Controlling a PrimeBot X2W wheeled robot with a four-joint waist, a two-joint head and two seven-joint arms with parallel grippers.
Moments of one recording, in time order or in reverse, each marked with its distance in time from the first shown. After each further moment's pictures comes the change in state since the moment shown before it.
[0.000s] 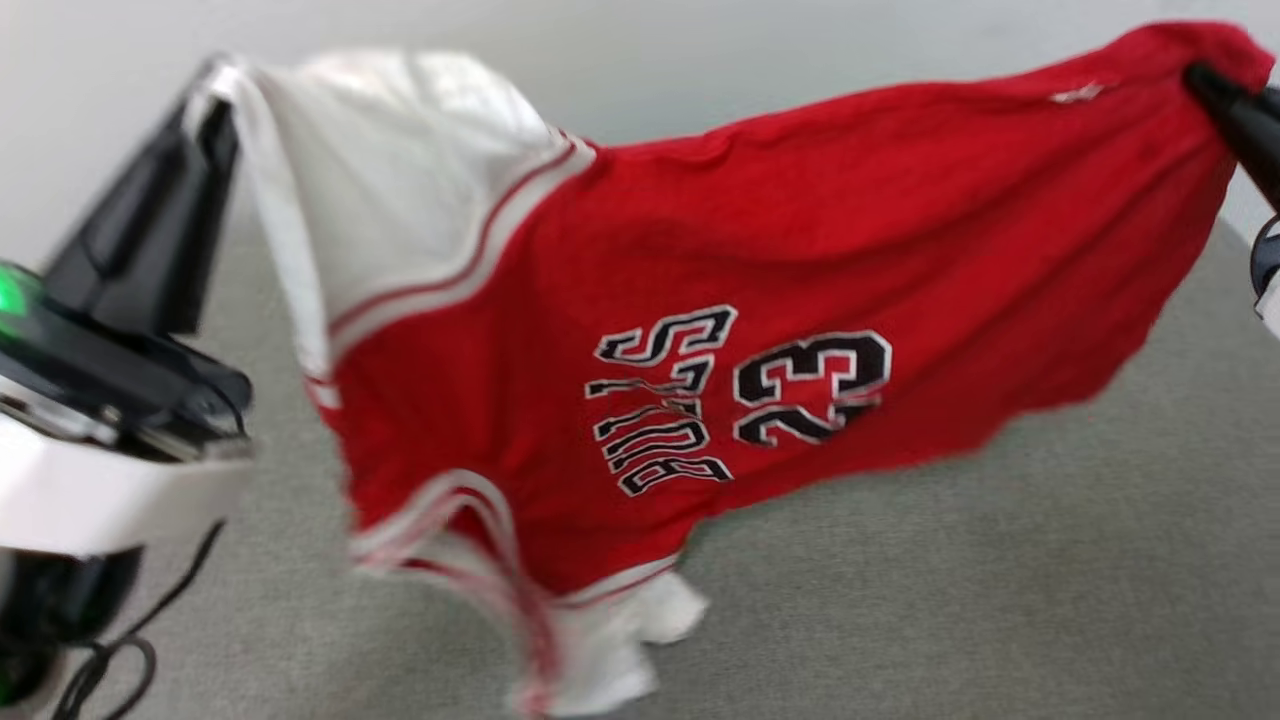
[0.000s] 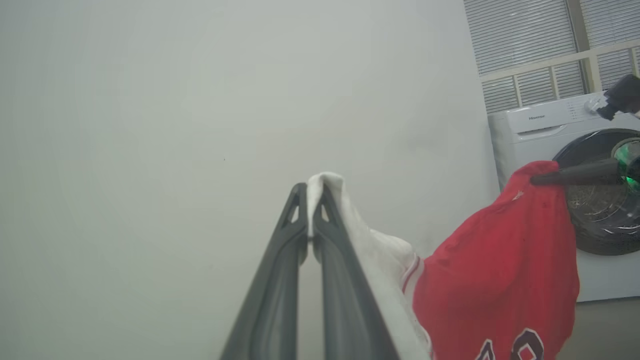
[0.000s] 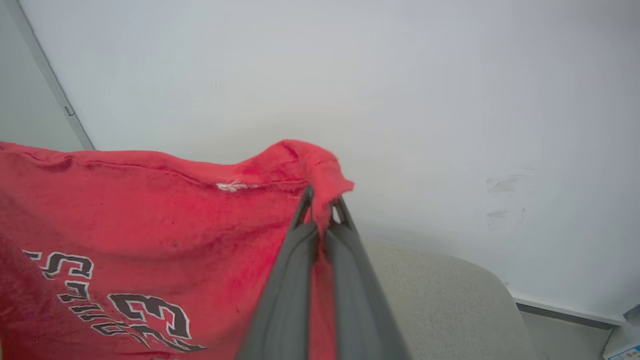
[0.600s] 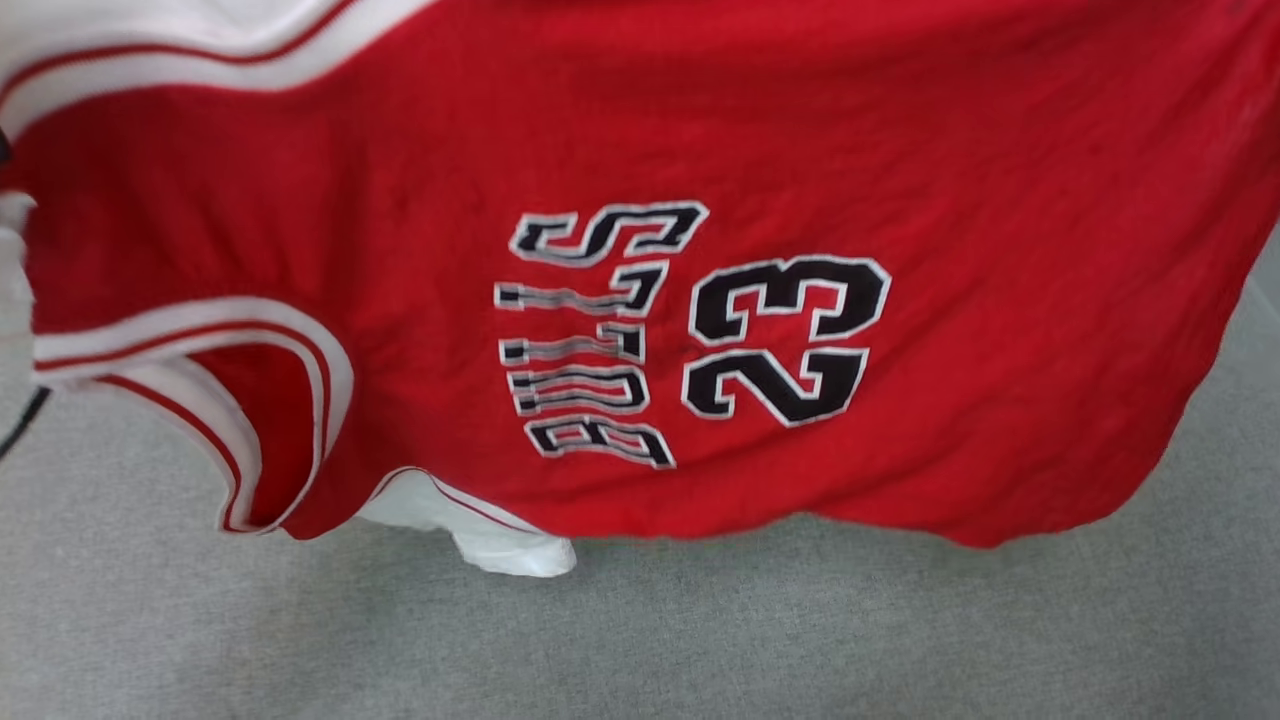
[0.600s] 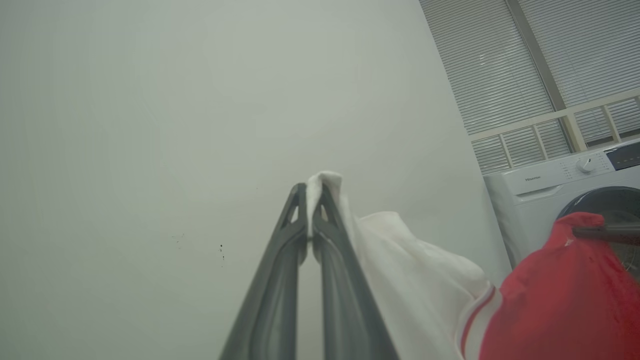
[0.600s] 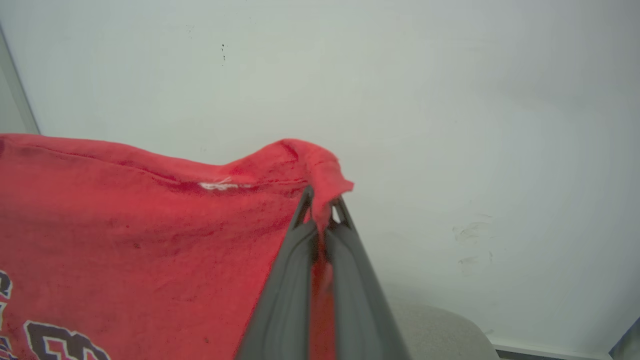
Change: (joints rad) left arm -0.324 0.021 0.111 0.058 -0.093 -0.047 0.075; right arm -0.089 0.056 -0.068 -0.086 -0.003 0.000 -0.077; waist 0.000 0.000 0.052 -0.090
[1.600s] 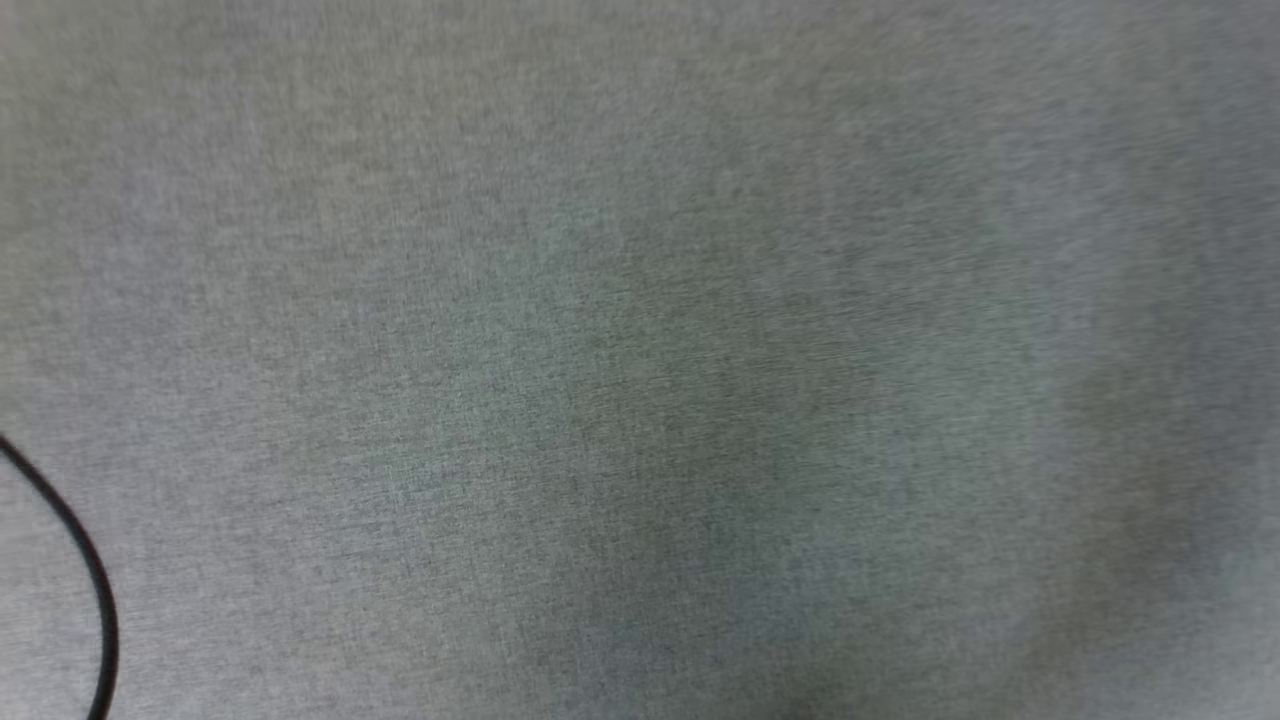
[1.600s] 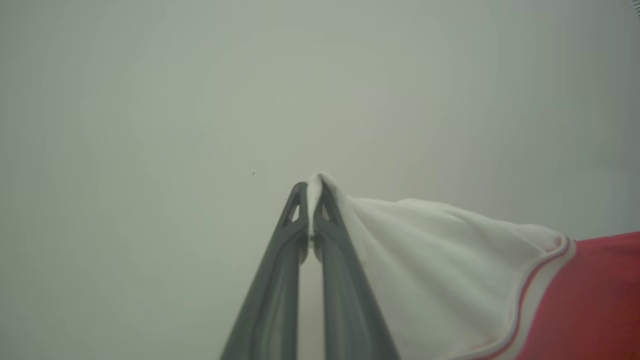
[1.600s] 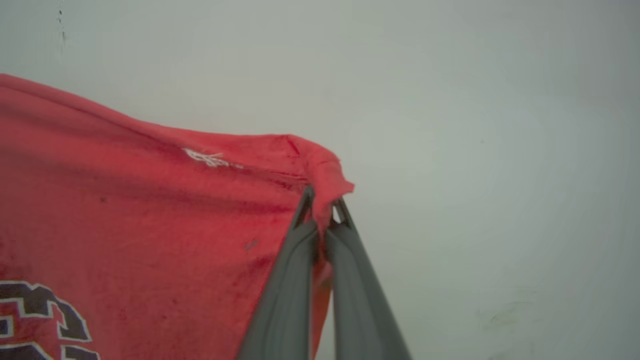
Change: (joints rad) left arm -1.150 -0.213 -0.206 0.886 0.230 -0.261 -0.009; right arm -0.795 0.134 -0.013 0.577 -0.331 0.000 -0.443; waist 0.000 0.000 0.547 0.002
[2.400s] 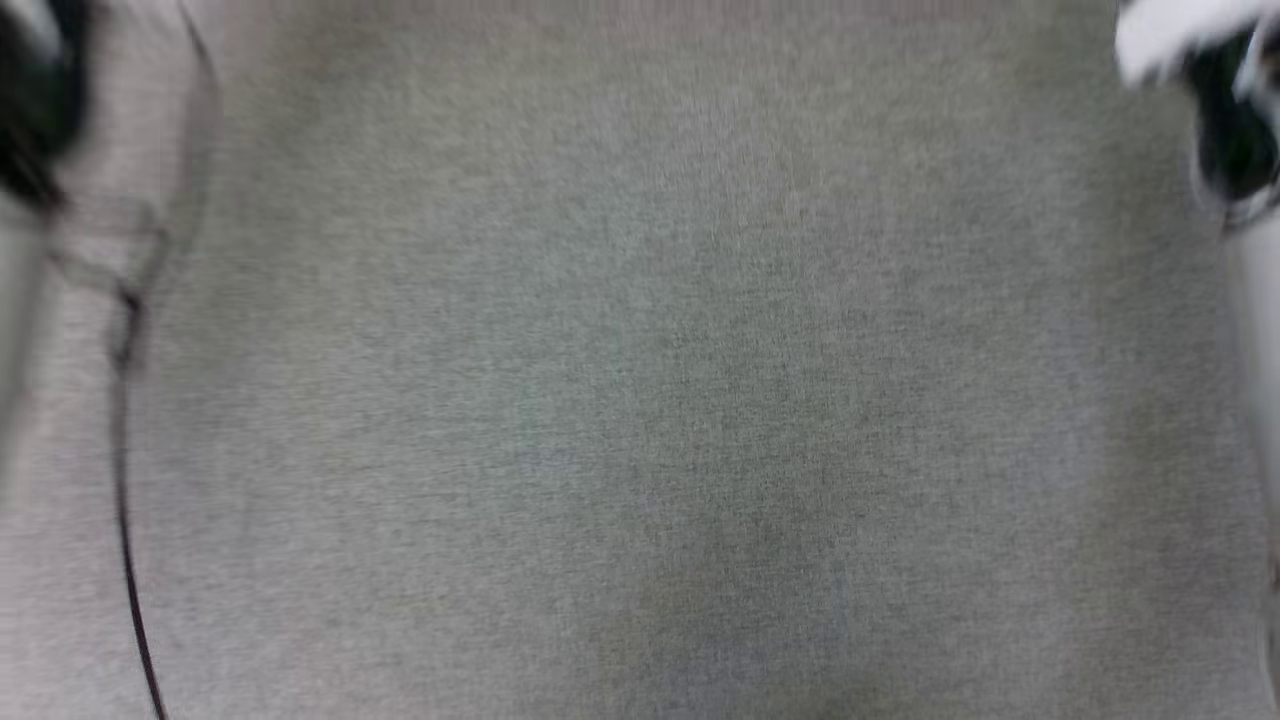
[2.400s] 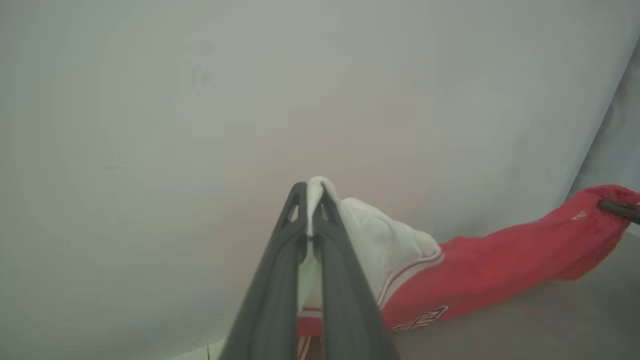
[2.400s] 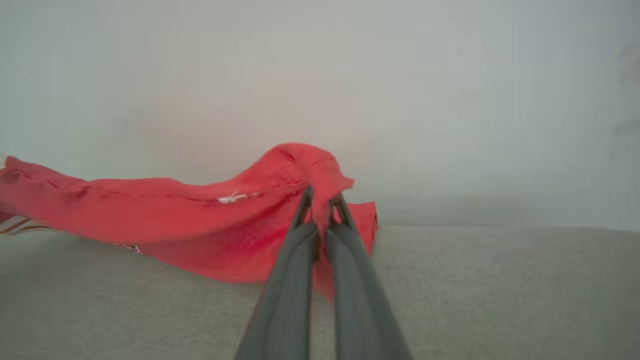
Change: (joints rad) left arm 0.733 -0.081 -0.091 -0.026 -0.129 -0.009 -0.180; right arm 0.413 0.009 0.207 0.338 0.131 0.000 -0.321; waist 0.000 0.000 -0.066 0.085
